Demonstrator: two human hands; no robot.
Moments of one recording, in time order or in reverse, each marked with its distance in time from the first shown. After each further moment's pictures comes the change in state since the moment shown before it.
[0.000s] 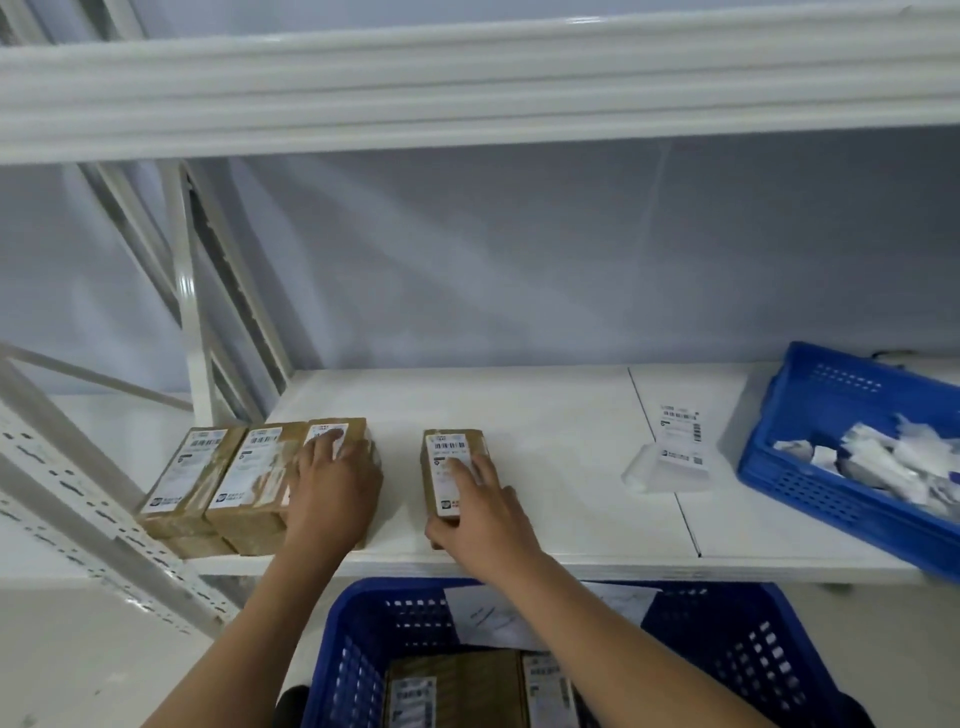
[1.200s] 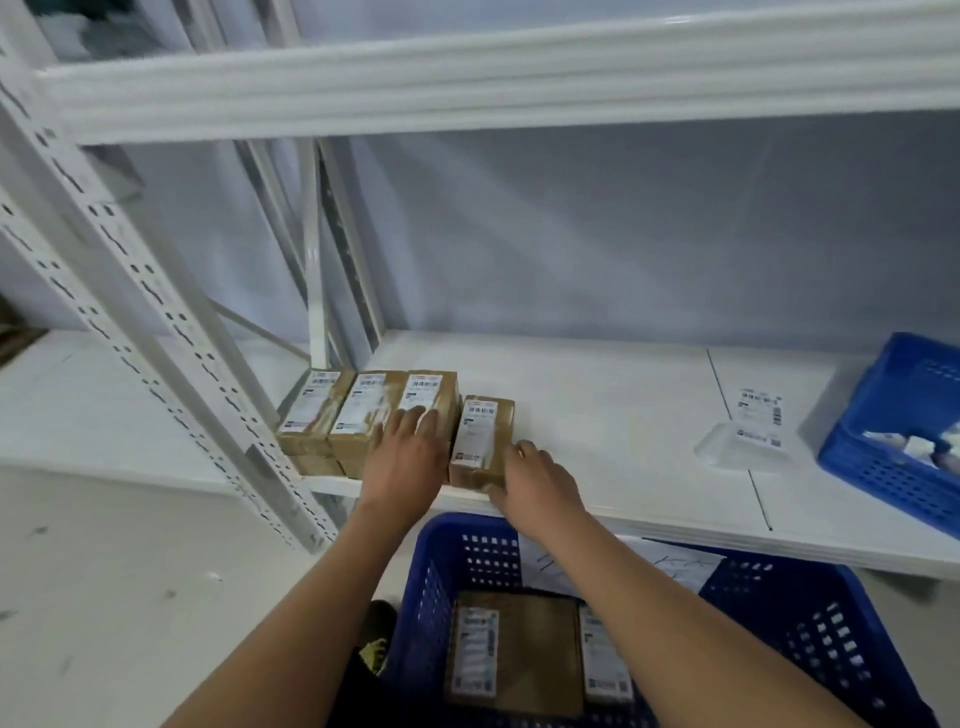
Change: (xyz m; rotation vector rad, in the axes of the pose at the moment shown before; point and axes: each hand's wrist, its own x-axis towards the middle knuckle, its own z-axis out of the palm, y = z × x) left_hand -0.060 -0.027 -0.036 0.108 -0.057 0.109; right_hand -0.016 -0.040 0.024 -0.287 -0.043 -0.109
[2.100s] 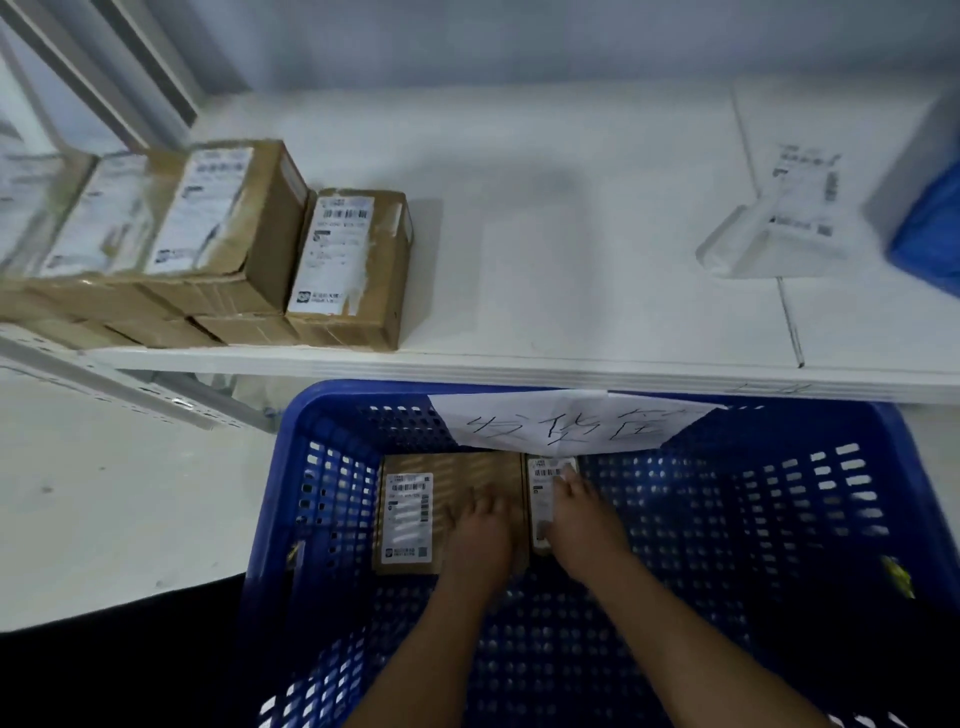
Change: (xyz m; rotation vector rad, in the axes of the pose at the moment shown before) left_hand -0.111 0.116 0.332 -0.001 -0.759 0.028; right_hand -0.090 0.192 0.243 0.080 -0.453 0.344
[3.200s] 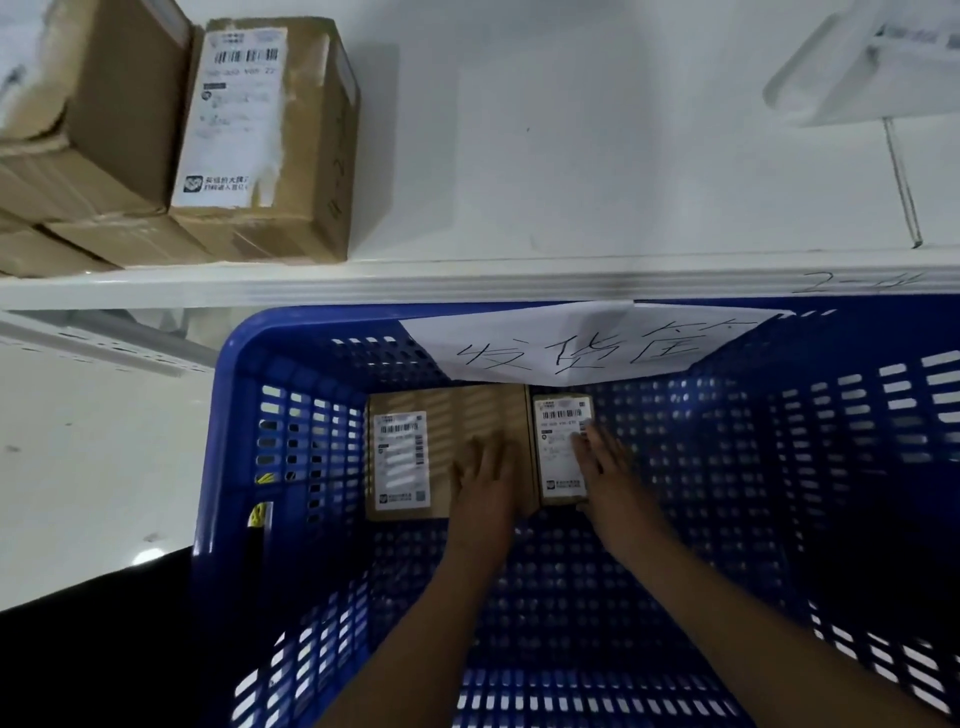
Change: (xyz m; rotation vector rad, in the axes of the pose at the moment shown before) left_hand 0.020 -0.015 0.069 -0.123 0.037 0.109; right_hand 0.009 0.057 0.079 -0.032 -0.024 -0.032
